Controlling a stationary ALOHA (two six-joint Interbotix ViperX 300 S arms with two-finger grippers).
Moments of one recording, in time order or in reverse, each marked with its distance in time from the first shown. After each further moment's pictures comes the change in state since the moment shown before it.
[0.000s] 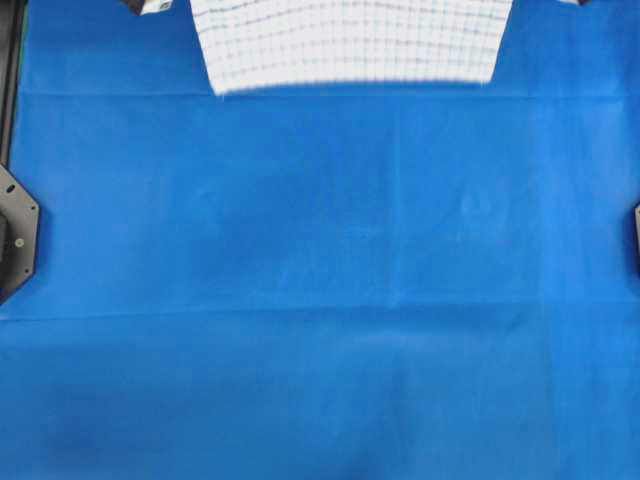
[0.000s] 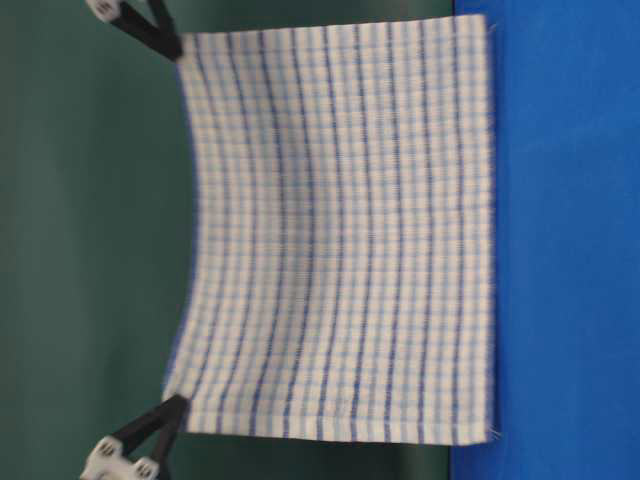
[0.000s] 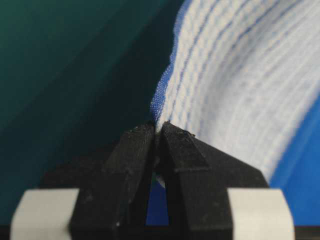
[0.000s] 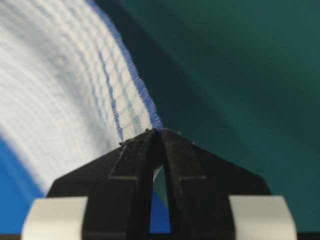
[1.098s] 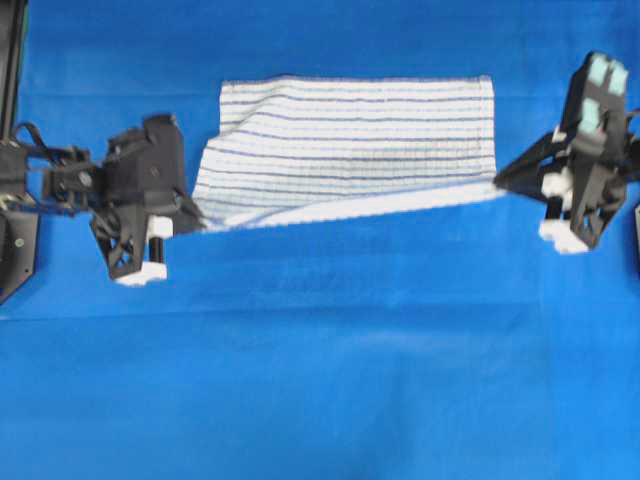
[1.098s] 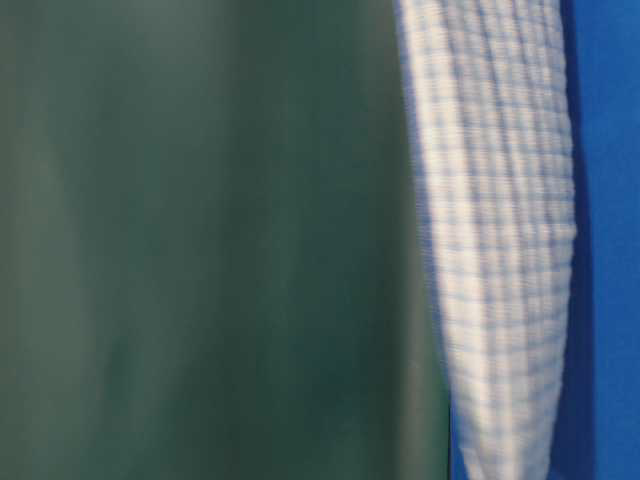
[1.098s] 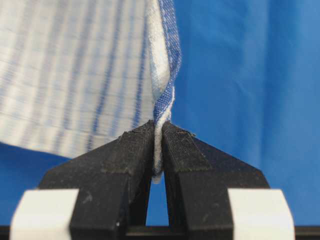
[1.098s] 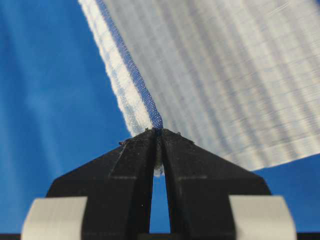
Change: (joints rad) left arm -0.629 0.074 0.324 -0.005 0.137 -0.296; right arm 0.589 -0.051 0.396 0.044 0.012 0.359
